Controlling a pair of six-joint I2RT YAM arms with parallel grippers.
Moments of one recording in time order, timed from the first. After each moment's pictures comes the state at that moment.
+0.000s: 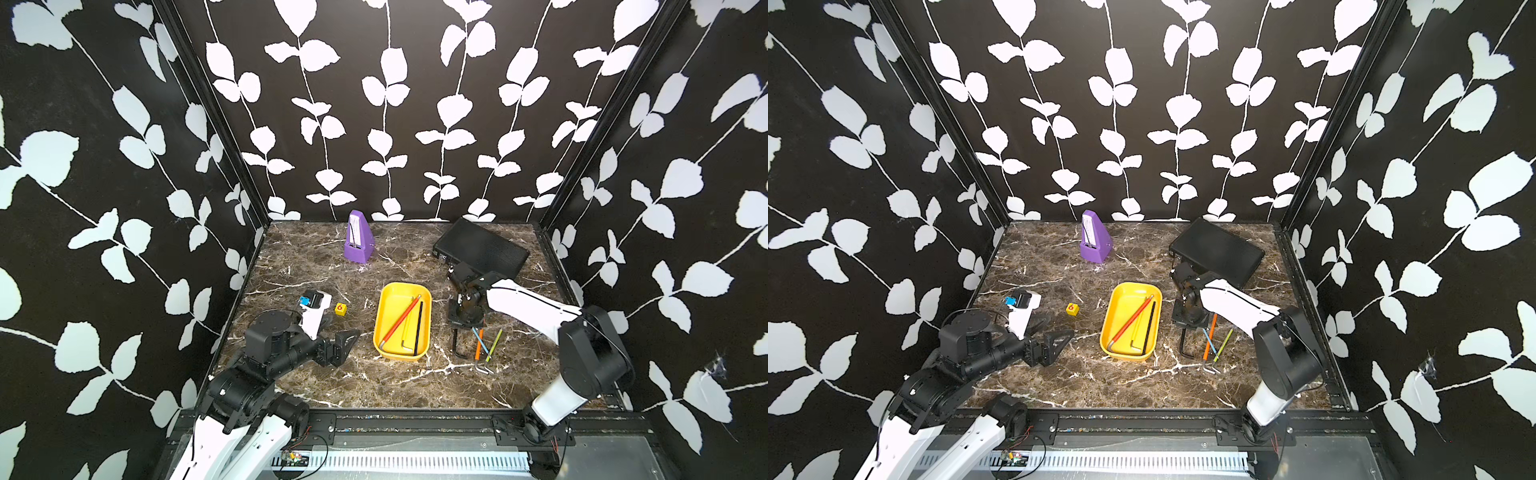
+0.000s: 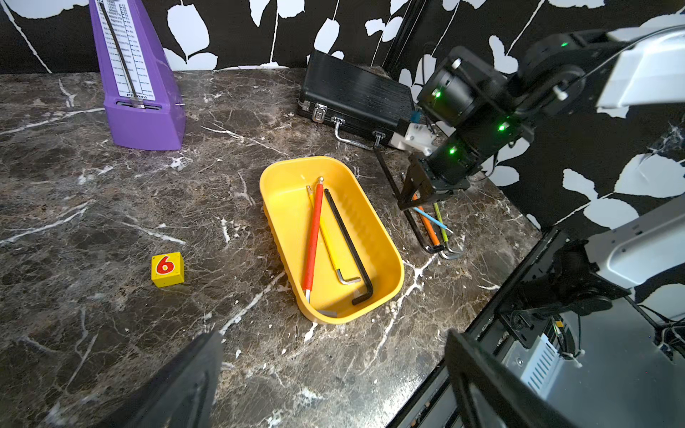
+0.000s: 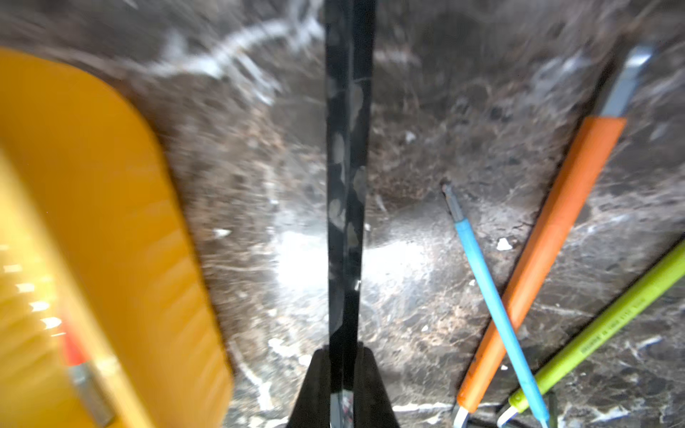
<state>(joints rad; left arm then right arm) -0.47 0.46 0.80 -0.81 0.33 -0.19 0.55 1.61 1.12 -0.88 -0.10 0.75</state>
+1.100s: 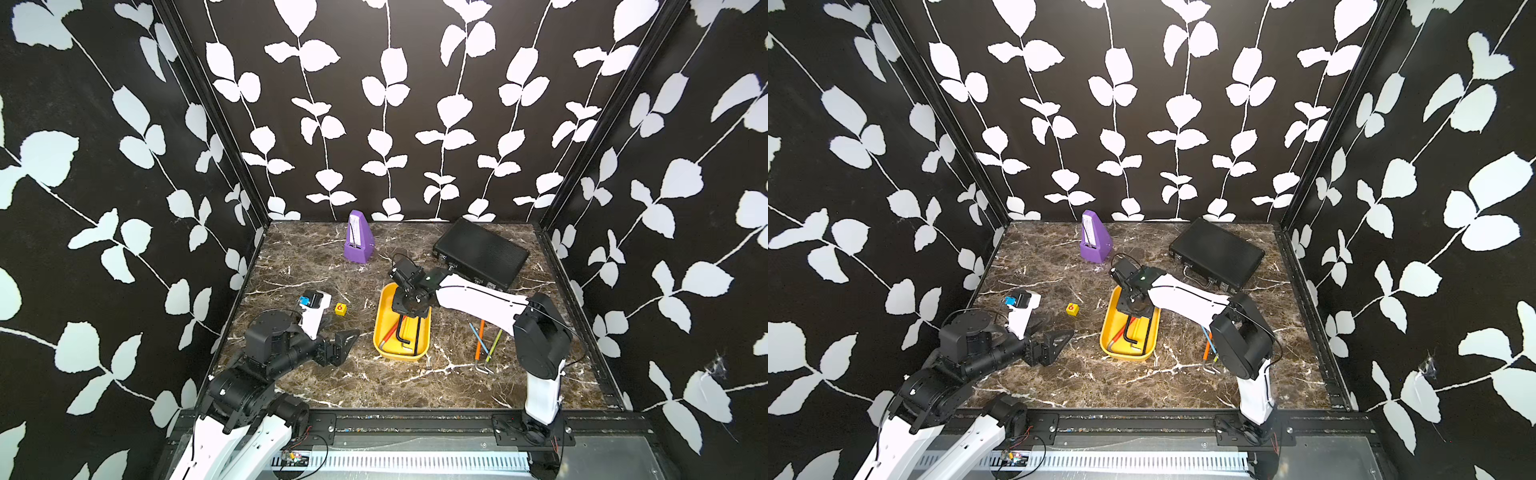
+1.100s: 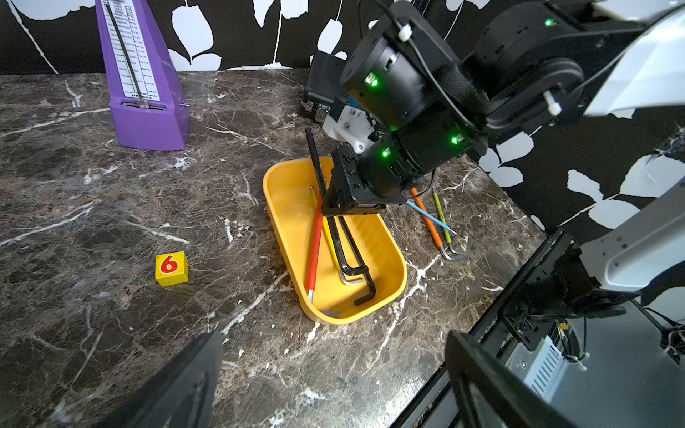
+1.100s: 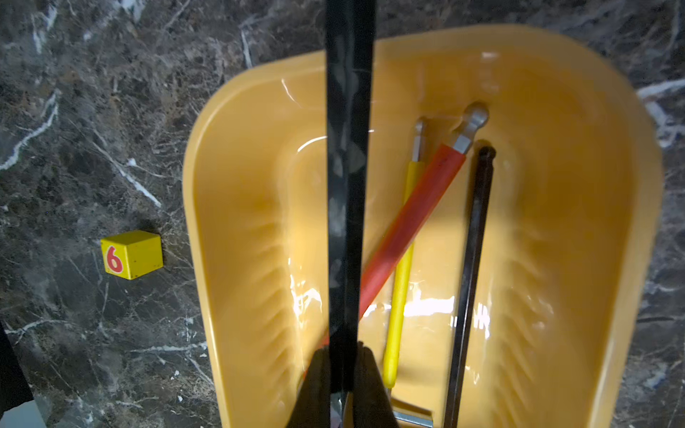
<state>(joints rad) -0.48 0.46 0.80 -0.81 0.32 -0.19 0.86 1.92 1.52 -0.77 -0.01 1.02</state>
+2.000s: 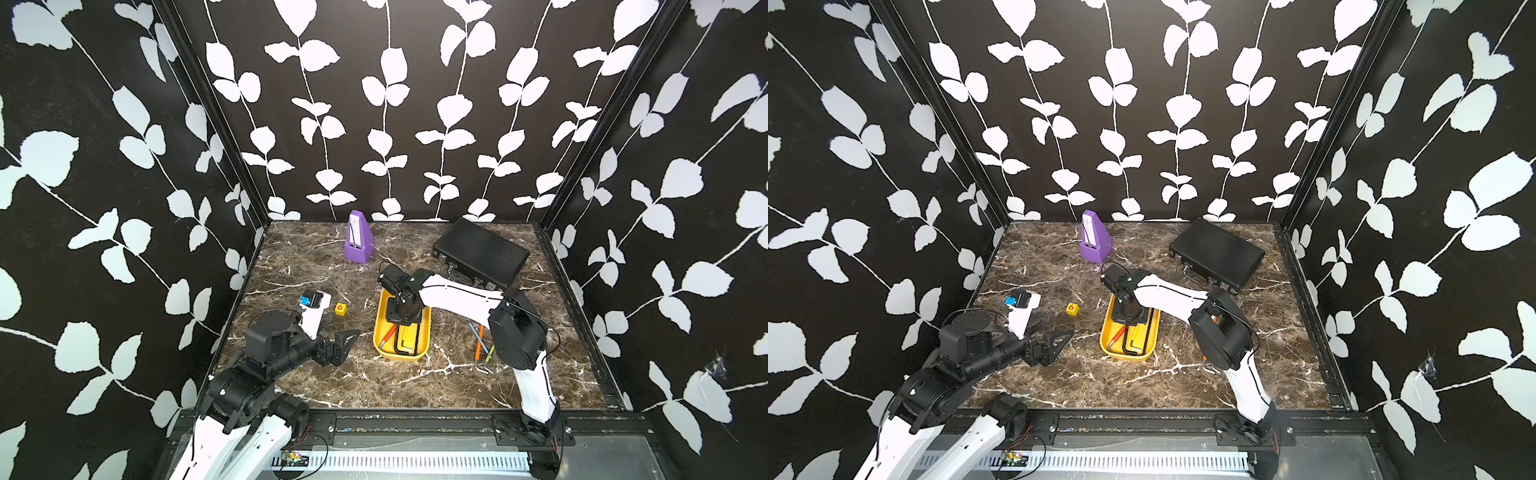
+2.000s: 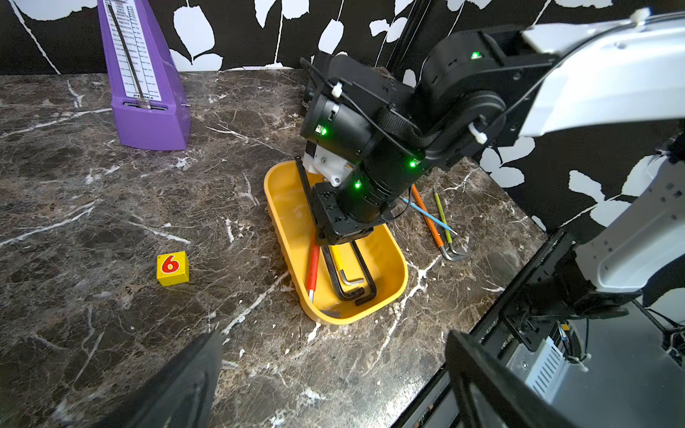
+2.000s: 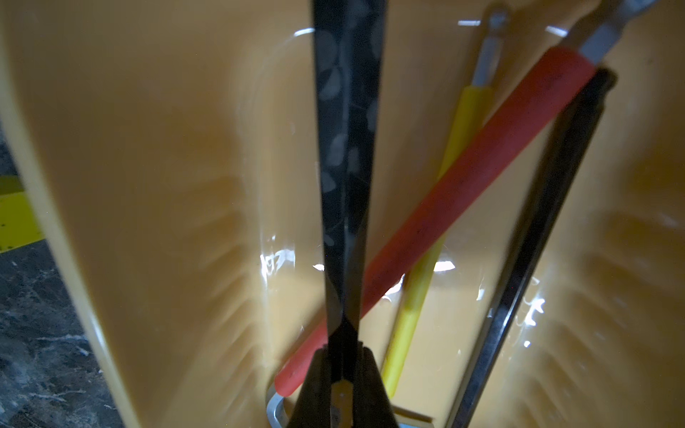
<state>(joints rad) -0.48 0.46 0.80 -0.81 0.32 -0.19 0.89 2.08 1.63 -0.90 -0.09 0.94</state>
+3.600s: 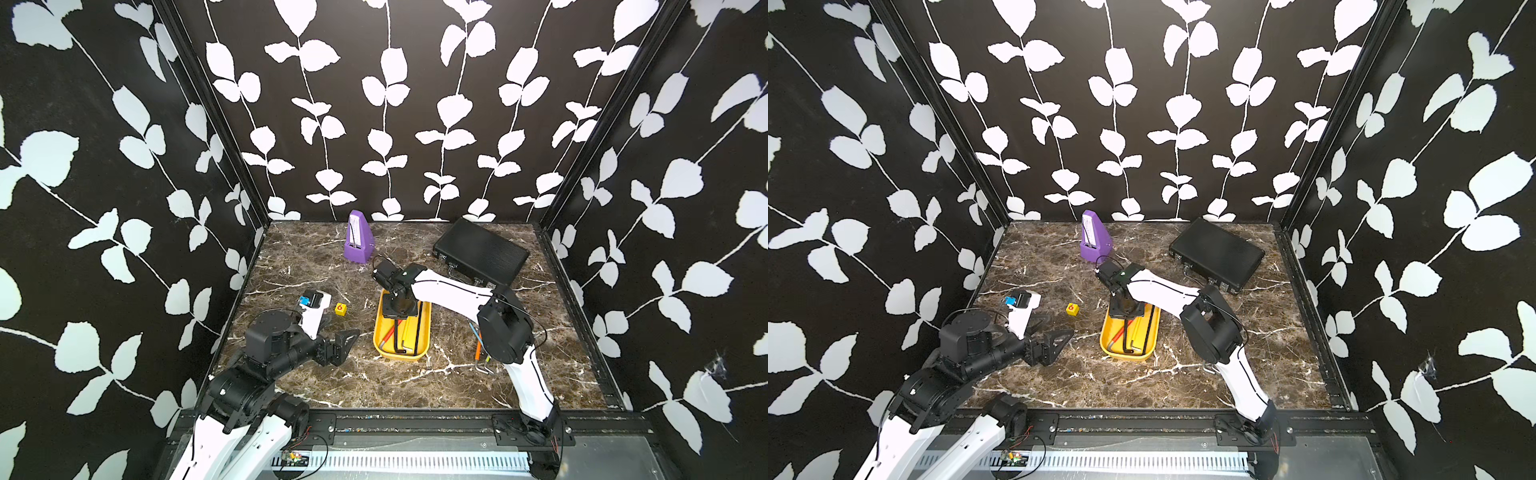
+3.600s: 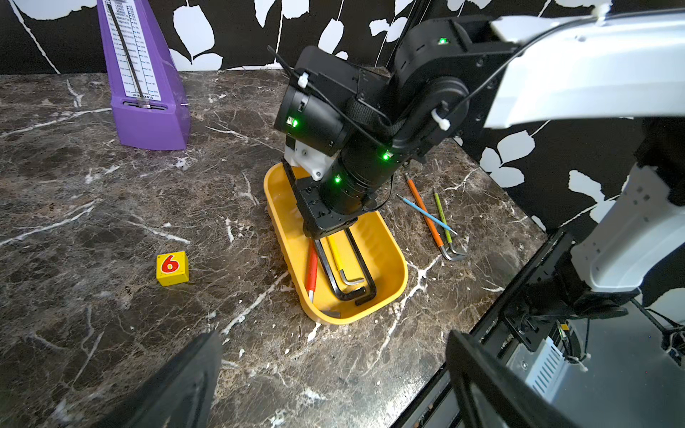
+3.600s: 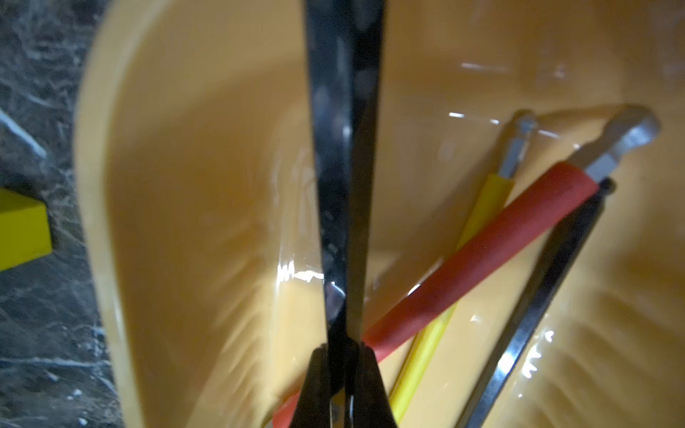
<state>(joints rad) -0.48 0.47 0.80 -0.81 0.32 -0.19 0.88 2.18 1.79 -0.97 -0.03 0.84</state>
